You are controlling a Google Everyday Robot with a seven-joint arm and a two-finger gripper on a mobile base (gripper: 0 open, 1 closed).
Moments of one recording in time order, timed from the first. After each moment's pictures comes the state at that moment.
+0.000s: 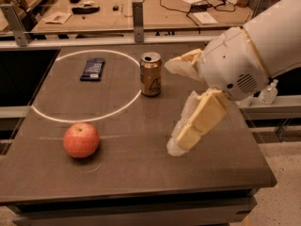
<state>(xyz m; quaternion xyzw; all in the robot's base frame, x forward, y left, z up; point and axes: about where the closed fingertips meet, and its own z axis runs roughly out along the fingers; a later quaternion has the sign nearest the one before) 0.396 -0.039 0.979 -0.64 0.66 0.25 0.32</state>
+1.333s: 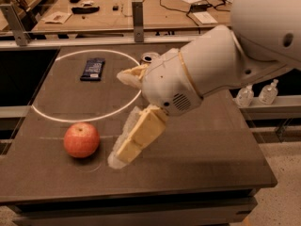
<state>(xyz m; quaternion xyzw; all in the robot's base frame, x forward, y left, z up) 0.390 0.051 0.960 -0.65 0.61 0.30 0.35</state>
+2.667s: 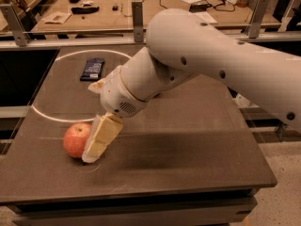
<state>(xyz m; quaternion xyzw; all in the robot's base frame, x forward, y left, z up) 0.446 0.125 0.885 -0.70 0.59 0.26 0.31</state>
